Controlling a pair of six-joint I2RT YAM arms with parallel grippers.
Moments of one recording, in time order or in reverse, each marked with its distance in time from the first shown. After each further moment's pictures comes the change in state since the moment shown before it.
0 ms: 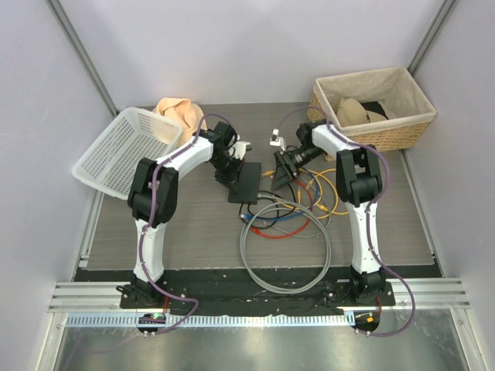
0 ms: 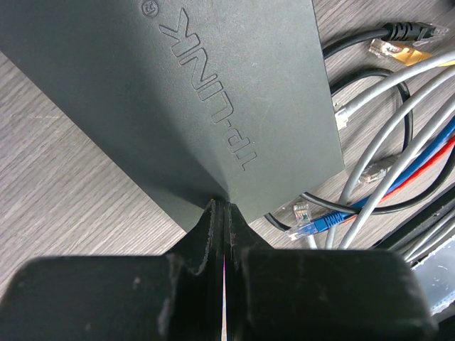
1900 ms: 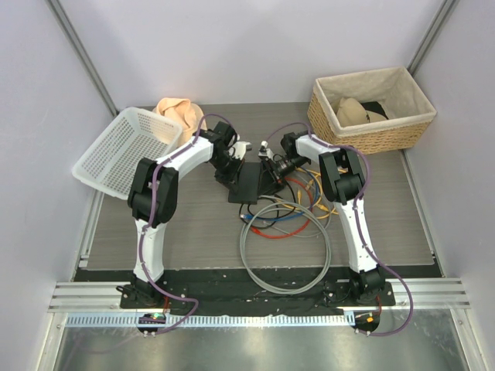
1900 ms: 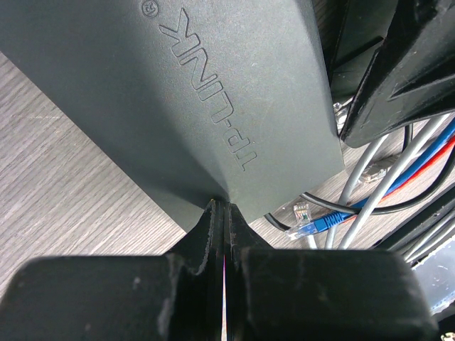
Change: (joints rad) left arm 0.000 0.001 -0.001 0.000 0.000 0.000; right arm 0.096 0.195 0.042 0.151 -0.073 0.433
